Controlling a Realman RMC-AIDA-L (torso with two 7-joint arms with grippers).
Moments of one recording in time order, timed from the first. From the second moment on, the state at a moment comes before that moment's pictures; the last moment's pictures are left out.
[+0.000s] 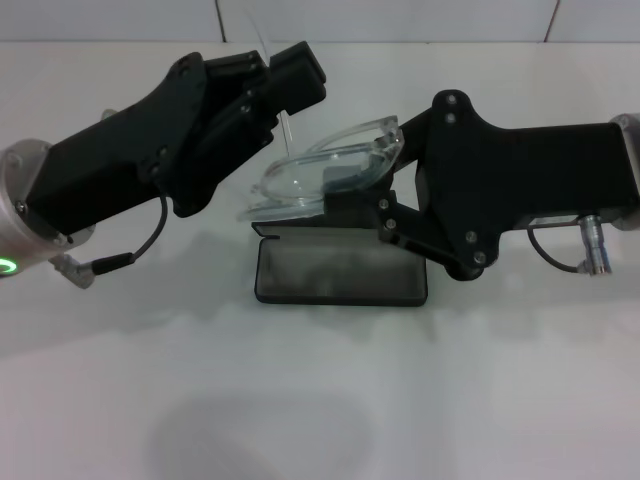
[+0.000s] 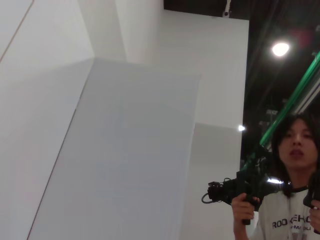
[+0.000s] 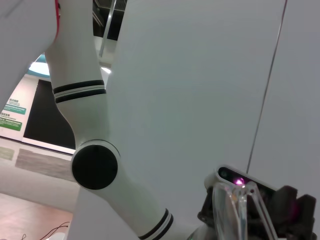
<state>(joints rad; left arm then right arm) -0.51 -2.08 1.06 0.49 1.15 1.99 -1.29 0.49 2.02 -1.42 -1.03 -1.23 -1.65 1.14</state>
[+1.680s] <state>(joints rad) -0.48 -2.09 1.08 0.47 1.10 1.98 -1.20 0.47 2.02 -1.43 -1.01 -1.19 -1.67 1.13</state>
